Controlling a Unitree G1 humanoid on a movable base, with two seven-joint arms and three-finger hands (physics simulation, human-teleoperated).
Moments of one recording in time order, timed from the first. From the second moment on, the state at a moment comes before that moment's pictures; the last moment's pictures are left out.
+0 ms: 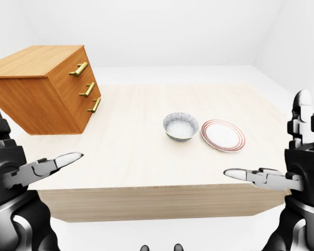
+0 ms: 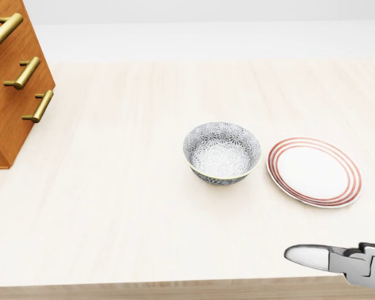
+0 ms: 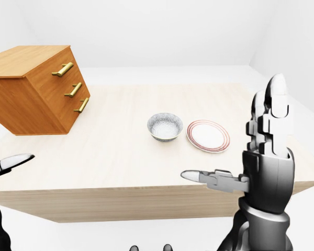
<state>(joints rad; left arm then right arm) 0.02 0.10 0.47 -0.83 -0.29 0.09 0.09 0.02 0.31 -0.39 -1.00 -0.32 0.09 0.44</state>
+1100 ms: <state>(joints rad) 0.02 0.13 0.57 -0.92 -0.39 0.09 0.15 0.71 -1.03 -0.57 -1.05 0.75 -0.05 -0.52</state>
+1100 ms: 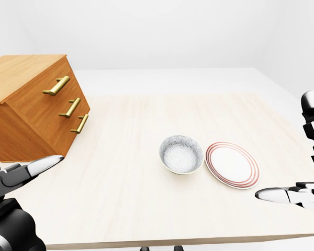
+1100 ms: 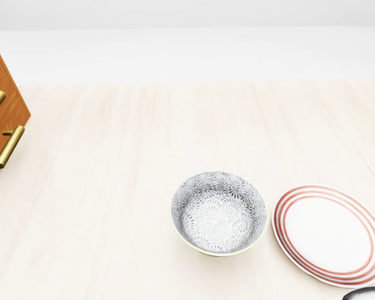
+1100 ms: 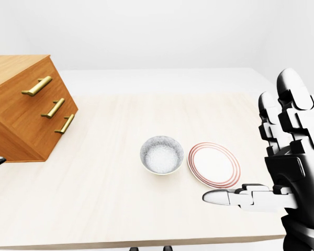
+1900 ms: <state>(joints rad) 0.02 0.13 0.58 -0.94 -0.41 0.09 0.15 0.73 -1.05 -0.57 -1.05 0.74 -0.05 -0.52</state>
